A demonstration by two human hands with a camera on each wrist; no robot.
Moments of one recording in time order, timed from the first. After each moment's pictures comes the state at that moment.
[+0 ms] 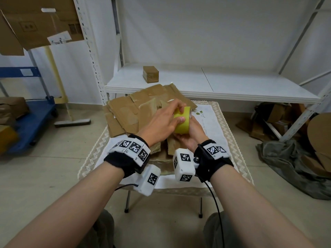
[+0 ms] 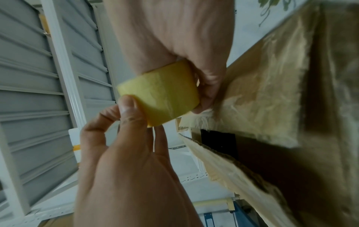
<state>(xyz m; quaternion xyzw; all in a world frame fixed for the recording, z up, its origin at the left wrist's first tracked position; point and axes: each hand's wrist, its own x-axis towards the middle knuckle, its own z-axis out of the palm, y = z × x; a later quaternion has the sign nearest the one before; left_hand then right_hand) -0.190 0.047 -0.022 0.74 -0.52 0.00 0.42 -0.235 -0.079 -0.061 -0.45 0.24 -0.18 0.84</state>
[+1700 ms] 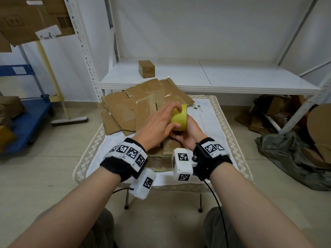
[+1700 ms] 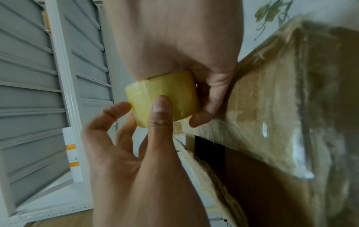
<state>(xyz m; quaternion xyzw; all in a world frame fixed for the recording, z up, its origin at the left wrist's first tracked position) -0.195 0.047 -0.044 0.75 -0.55 0.06 0.35 -0.247 -0.081 -0.067 -0.43 0.25 -0.11 0.86</state>
